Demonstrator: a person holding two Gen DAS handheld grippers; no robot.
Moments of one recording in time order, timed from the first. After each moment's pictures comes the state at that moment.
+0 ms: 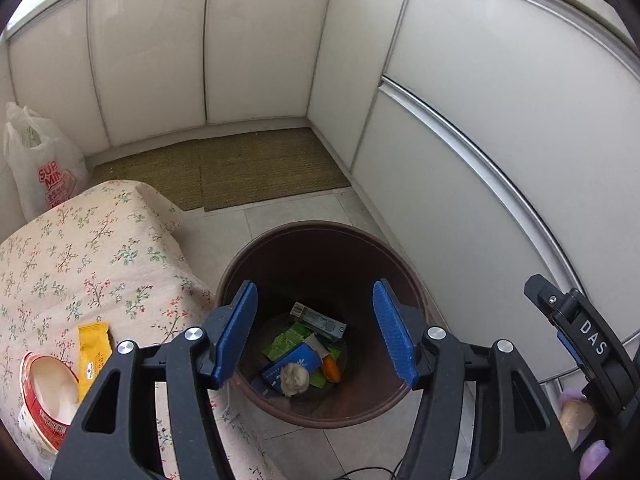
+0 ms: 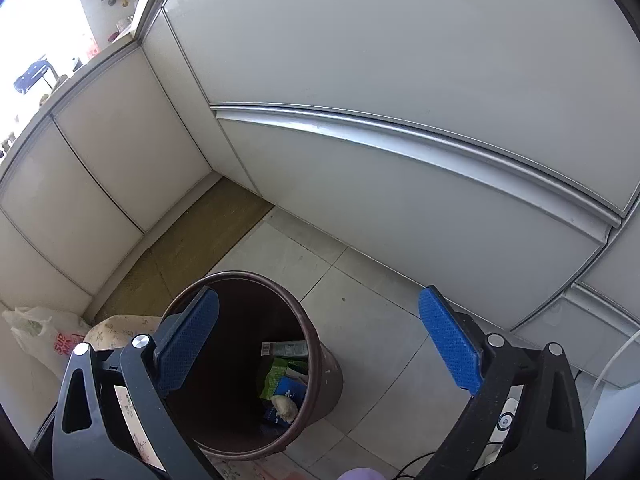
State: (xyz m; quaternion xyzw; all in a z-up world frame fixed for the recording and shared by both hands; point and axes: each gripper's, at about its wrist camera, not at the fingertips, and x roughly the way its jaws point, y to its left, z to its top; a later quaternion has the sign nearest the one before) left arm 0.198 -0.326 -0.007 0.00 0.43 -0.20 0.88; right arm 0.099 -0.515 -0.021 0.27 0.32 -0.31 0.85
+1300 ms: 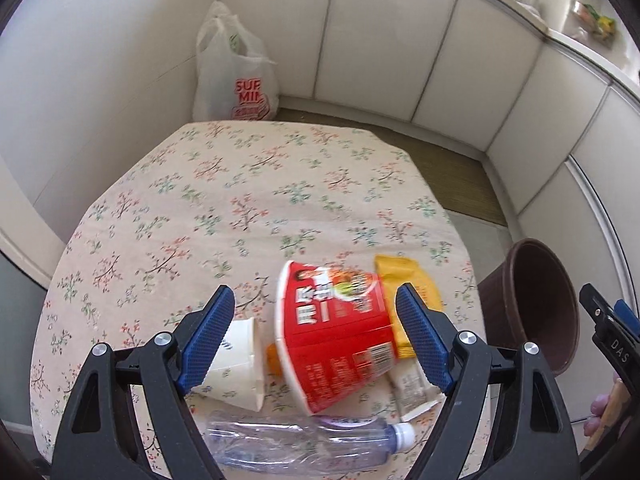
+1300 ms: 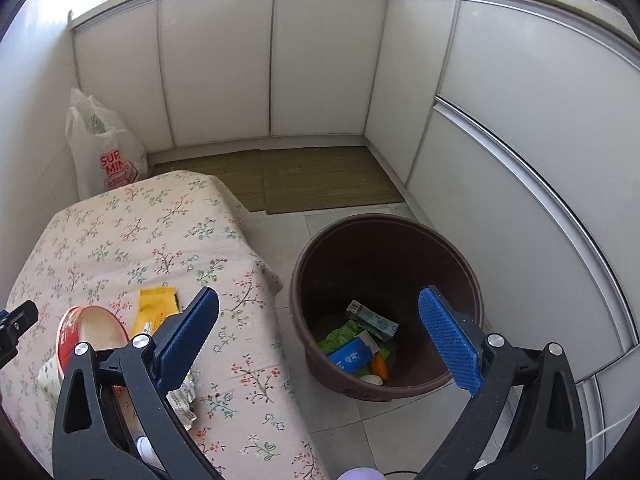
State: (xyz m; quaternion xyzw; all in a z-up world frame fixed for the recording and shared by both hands) left arm 0.149 0.007 -0.045 -0.11 0.45 0.04 0.89; right arm 0.150 -0.256 -0.019 -0.01 0.39 -0.10 0.92
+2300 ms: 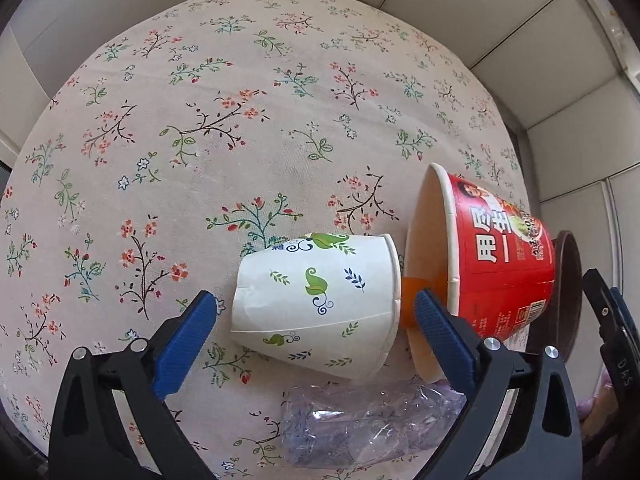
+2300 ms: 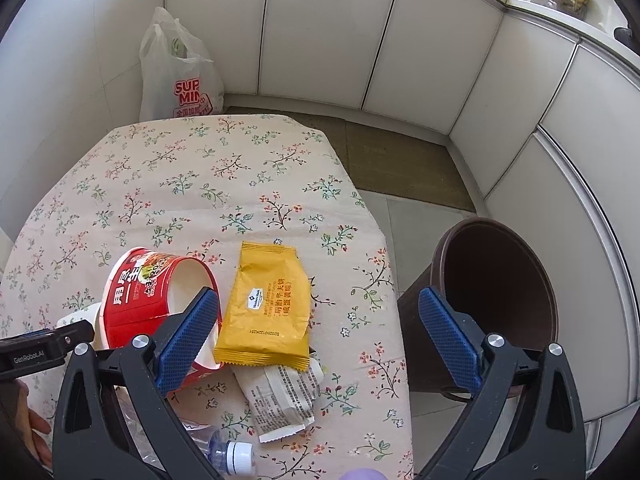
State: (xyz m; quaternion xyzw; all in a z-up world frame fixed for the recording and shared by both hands) left arm 0.145 0.088 -0.144 -0.22 0.59 0.05 0.78; right arm 0.174 -0.139 -0.060 -0.09 0.43 -0.01 0.90
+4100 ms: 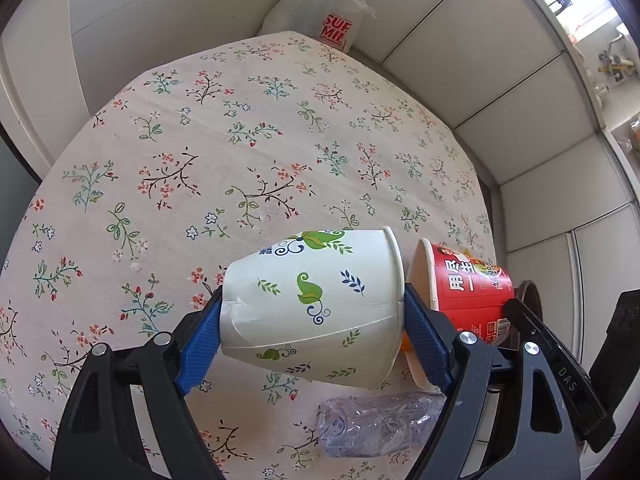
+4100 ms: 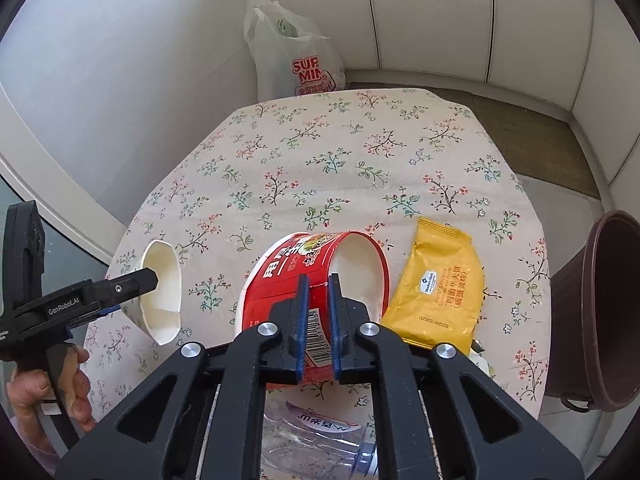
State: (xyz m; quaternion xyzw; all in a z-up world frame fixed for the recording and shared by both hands) left arm 0.115 0.161 -0.102 -0.30 0.50 0.04 0.81; right arm 0.181 -0.083 -0.072 0.01 0.48 0.20 0.85
